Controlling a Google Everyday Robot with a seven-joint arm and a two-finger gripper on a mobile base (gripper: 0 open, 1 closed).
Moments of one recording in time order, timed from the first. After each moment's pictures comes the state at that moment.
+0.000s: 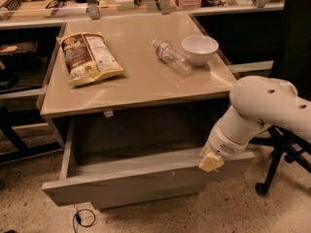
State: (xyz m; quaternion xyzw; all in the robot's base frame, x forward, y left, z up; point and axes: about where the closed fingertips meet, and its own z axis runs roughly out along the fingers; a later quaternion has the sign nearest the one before) arm 0.451 -0.157 0.684 -0.55 0.82 0.11 0.09
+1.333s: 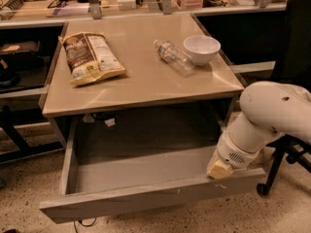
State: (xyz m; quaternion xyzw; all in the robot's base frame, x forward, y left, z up) arm 0.421 -0.163 0.691 -0.54 0.83 0.12 0.07
